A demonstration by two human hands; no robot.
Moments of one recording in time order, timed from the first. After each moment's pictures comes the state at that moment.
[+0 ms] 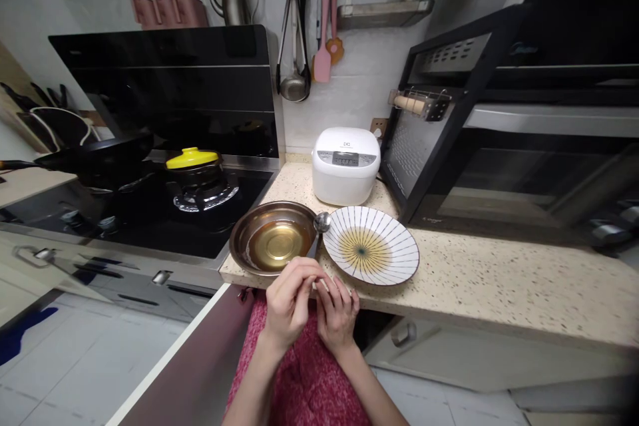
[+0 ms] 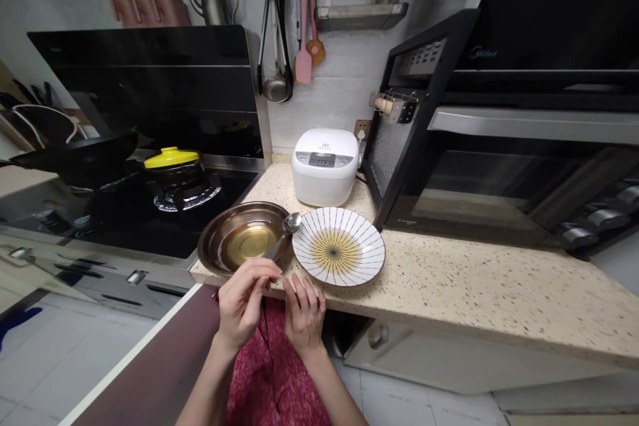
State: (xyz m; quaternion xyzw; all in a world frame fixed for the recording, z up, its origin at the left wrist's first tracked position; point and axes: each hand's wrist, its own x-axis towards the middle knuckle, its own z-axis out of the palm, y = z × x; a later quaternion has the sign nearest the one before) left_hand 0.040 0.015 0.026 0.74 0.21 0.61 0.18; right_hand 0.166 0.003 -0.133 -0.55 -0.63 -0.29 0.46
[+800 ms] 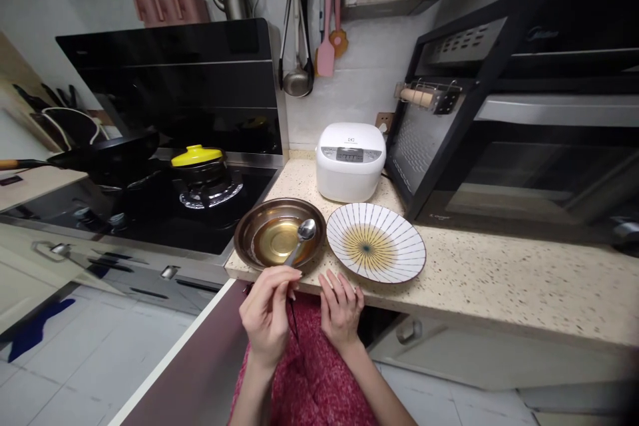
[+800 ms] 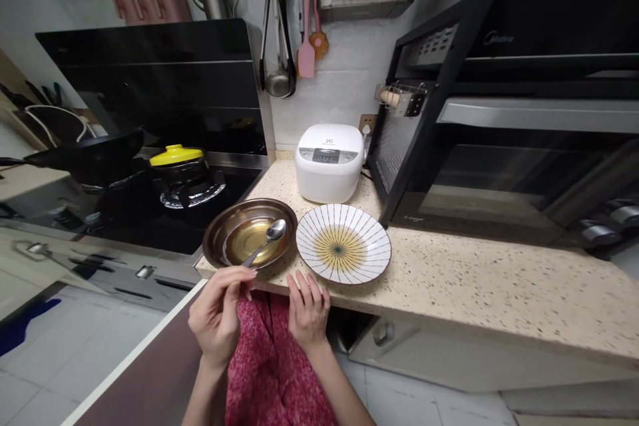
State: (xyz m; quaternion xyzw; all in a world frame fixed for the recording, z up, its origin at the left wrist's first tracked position) left_hand 0.018 -0.004 0.013 0.66 0.32 0.67 0.15; right_hand 0.167 0.003 -0.134 -0.55 -0.64 -0.29 0.45
